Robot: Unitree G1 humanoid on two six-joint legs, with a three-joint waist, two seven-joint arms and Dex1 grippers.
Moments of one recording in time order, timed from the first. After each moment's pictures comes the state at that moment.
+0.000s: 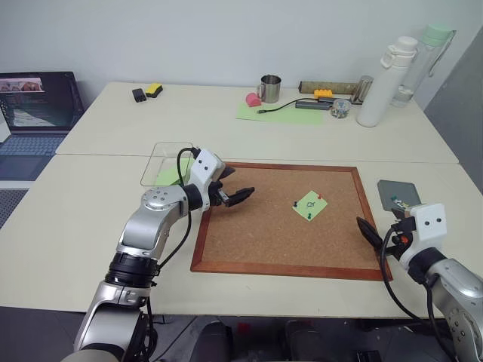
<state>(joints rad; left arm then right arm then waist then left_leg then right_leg) -0.54 0.45 -0.09 0.08 -0.27 0.45 -0.78 0.17 -0.48 -0.30 -0.57 0.38 0.62 0.33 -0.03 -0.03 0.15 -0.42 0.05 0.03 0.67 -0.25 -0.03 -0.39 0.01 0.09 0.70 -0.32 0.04</state>
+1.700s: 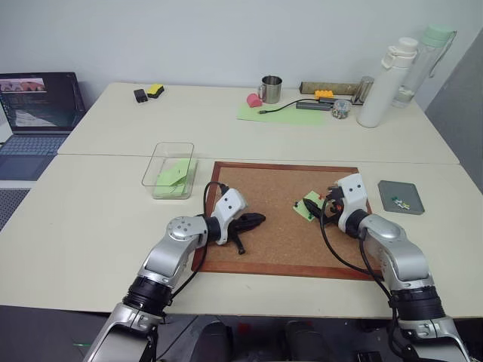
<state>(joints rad) -0.39 0.39 -0.25 0.10 -0.19 0.30 -0.86 -0.33 -0.34 0.01 0.01 0.21 0.50 0.41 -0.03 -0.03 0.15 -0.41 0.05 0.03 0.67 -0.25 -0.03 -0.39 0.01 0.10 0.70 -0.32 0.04</state>
